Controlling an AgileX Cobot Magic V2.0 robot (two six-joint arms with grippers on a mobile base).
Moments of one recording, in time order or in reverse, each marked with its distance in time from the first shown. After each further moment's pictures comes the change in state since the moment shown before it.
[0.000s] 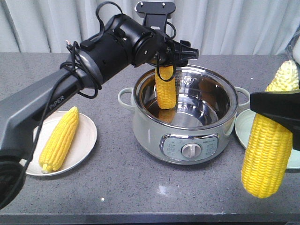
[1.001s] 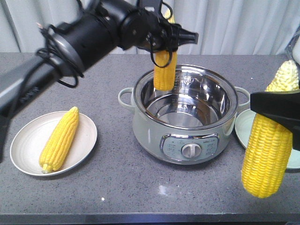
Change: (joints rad) left arm 0.000 -0.107 0.001 -0.037 0.051 0.075; right arm 0.000 0.000 0.000 0.000 0.000 0.000
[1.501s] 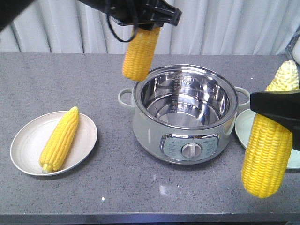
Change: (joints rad) left arm 0.000 -0.269 0.033 -0.159 0.272 0.391; right arm 0.000 0.000 0.000 0.000 0.000 0.000
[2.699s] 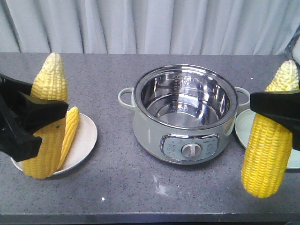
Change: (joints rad) left arm 0.081 -0.852 1.056 -0.193 -0.225 0.193; right arm 0.000 0.000 0.000 0.000 0.000 0.000
